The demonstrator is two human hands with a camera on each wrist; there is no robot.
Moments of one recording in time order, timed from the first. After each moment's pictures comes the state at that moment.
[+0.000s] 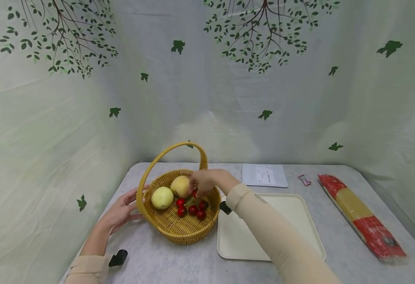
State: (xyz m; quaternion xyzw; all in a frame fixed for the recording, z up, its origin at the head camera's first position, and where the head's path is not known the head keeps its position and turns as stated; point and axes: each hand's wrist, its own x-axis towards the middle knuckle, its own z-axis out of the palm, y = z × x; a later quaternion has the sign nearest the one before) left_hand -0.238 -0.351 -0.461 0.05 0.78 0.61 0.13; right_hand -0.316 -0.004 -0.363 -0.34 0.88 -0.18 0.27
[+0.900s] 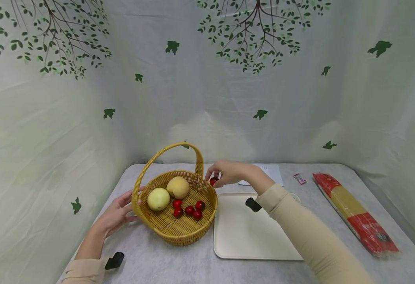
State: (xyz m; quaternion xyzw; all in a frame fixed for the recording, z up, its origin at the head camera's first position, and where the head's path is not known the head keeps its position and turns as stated) left_hand -0.239 -0.352 -0.459 0.05 0.77 0.62 0.14; right_hand -0.317 0.079 -0.342 -0.37 0.88 -0.22 0.21
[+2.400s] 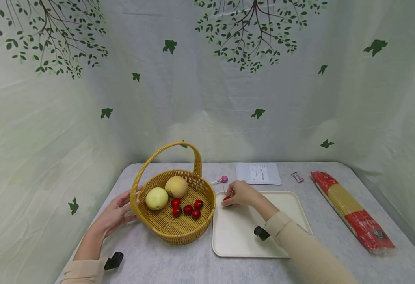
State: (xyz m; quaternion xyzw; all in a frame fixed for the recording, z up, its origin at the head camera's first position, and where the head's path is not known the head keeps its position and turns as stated) left_hand -0.238 -0.351 -0.458 0.05 0.77 0.62 0.14; right_hand -0.297 0.113 -0.456 -0.14 0.91 -0.35 0.14
